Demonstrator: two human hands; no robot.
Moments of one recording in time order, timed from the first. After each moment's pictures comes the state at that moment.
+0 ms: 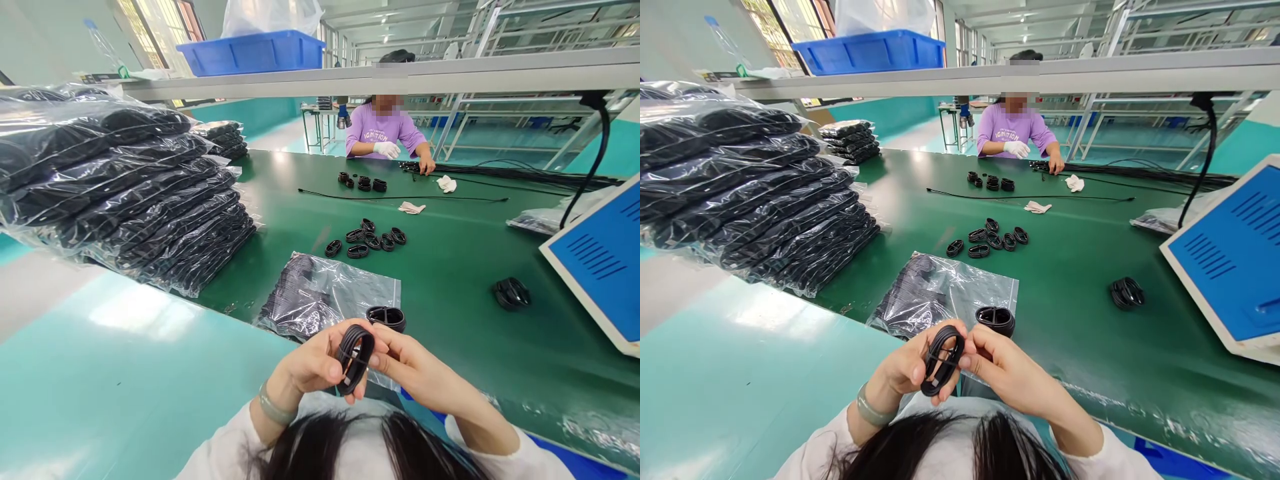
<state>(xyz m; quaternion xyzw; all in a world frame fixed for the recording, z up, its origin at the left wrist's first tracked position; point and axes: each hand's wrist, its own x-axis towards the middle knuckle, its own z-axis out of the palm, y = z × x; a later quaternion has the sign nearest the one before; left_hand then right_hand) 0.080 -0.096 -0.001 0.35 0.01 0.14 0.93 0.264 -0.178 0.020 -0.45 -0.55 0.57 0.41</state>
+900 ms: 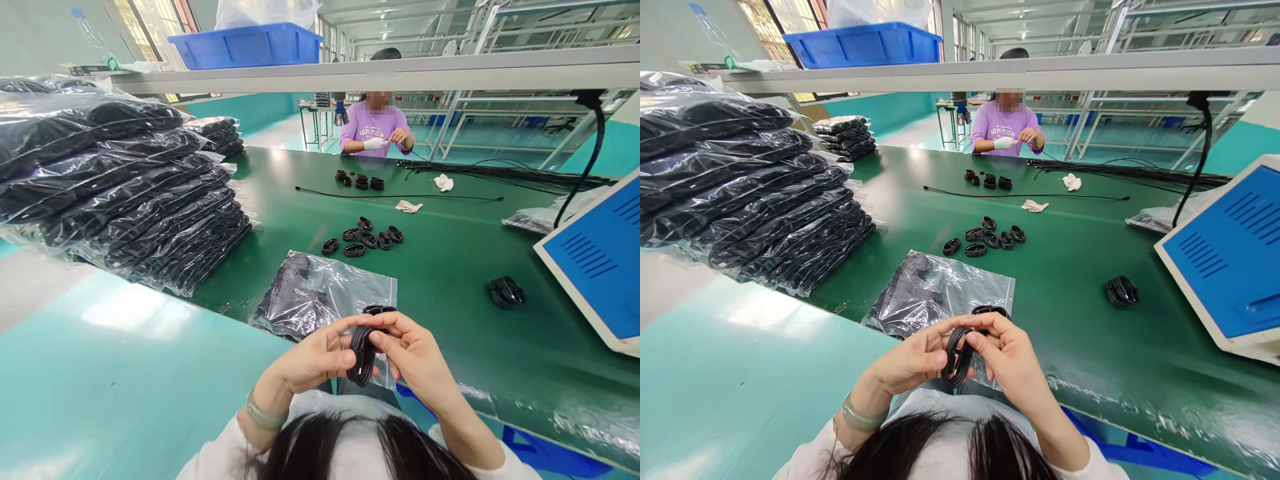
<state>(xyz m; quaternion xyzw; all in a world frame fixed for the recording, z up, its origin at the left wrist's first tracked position) 0.072 -0.096 0.008 0.40 0.15 0.11 0.90 0.259 -0.185 0.006 -0.56 -0.42 0.48 0.53</state>
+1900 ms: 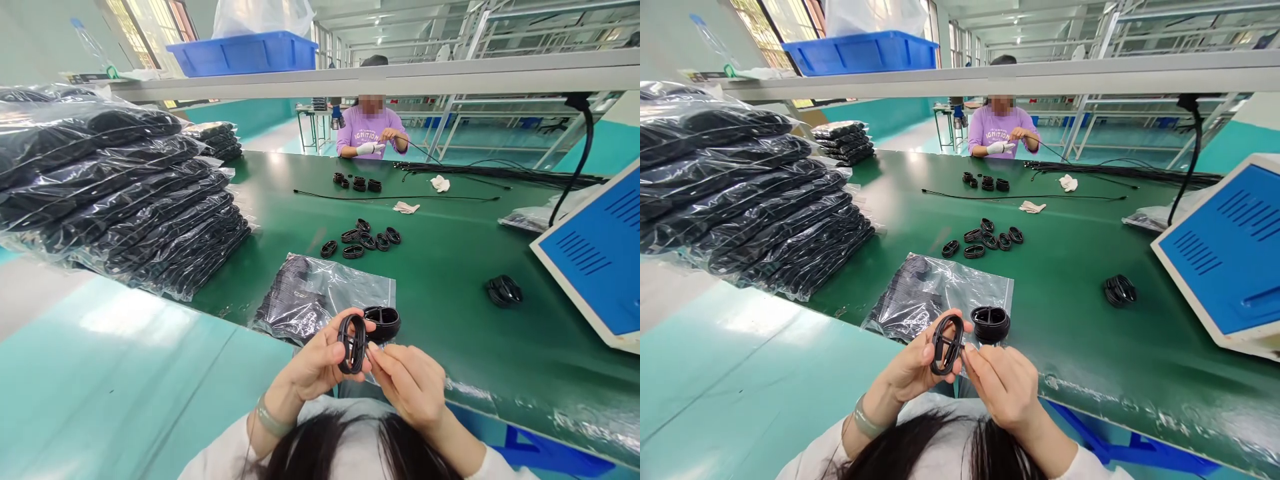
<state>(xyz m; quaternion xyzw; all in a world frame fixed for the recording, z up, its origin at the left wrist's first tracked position) 0.080 -0.107 -0.003 0.33 0.11 0.23 0.91 0.253 -0.204 -0.024 -0.50 -0.72 -0.18 0.46</state>
